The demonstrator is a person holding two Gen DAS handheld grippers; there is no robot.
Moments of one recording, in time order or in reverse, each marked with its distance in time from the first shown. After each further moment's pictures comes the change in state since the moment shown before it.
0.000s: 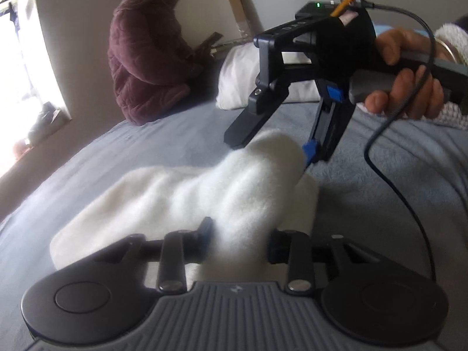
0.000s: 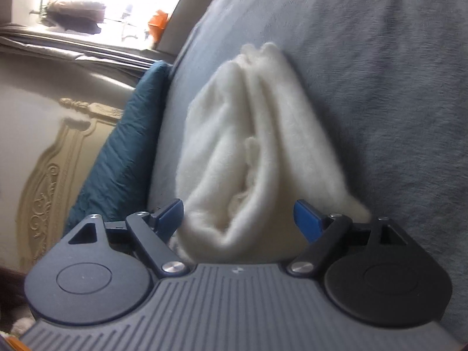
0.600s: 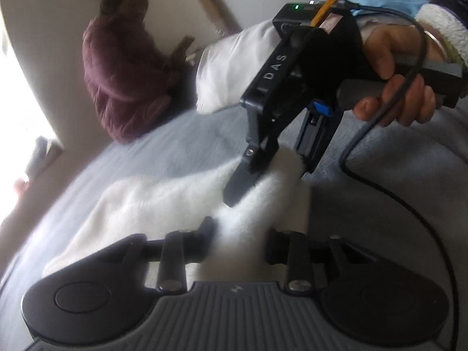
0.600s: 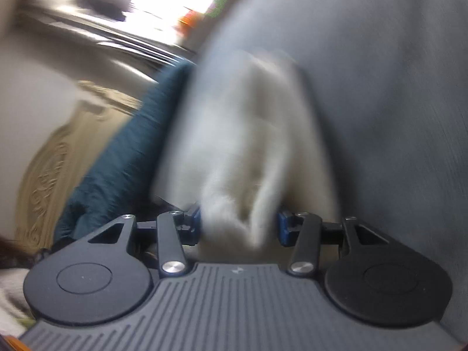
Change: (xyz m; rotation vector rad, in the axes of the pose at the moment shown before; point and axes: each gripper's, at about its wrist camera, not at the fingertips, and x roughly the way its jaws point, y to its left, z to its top) left arm 0.029 -0.034 0.015 0.171 -0.002 0.012; right arm -0.003 -0.039 0.001 -0.078 -0.027 0.015
